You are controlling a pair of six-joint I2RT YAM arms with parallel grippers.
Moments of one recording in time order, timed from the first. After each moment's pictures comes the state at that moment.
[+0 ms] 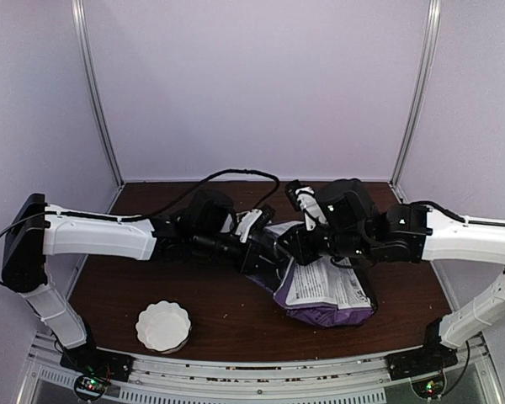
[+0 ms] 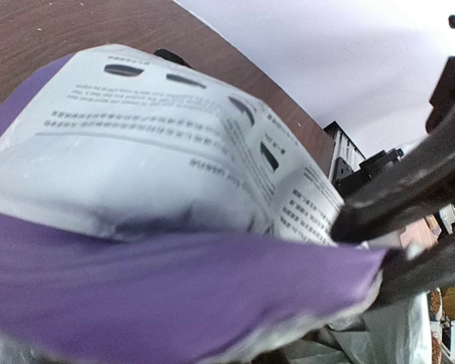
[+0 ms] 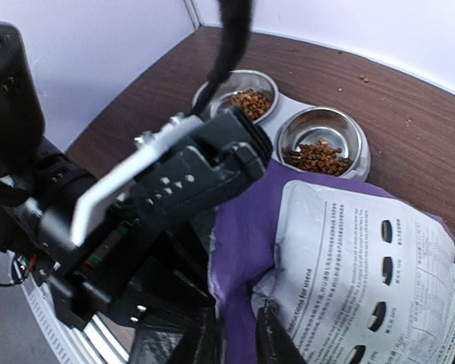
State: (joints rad) left arm -0.99 1.66 1.10 0.01 0.43 -0.42; right arm 1.09 1.34 1.12 -0.38 0.23 0.45
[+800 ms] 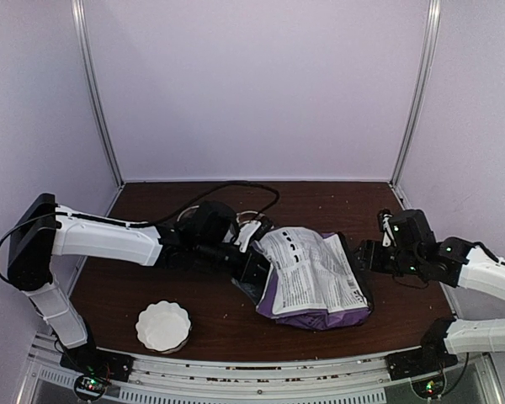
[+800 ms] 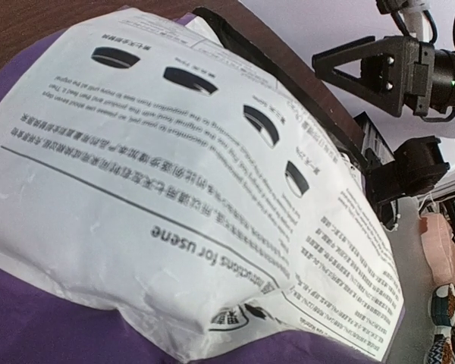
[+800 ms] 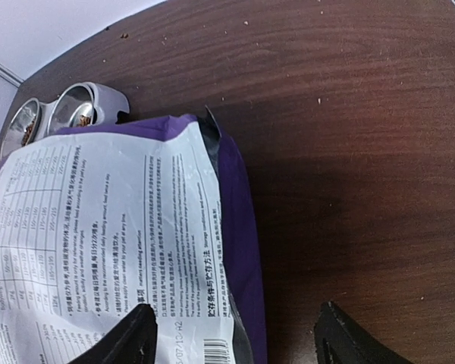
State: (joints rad) left arm -0.99 1.70 1.06 0.03 0.39 -0.43; right arm 0.63 0.91 0.60 -0.43 0.19 0.64
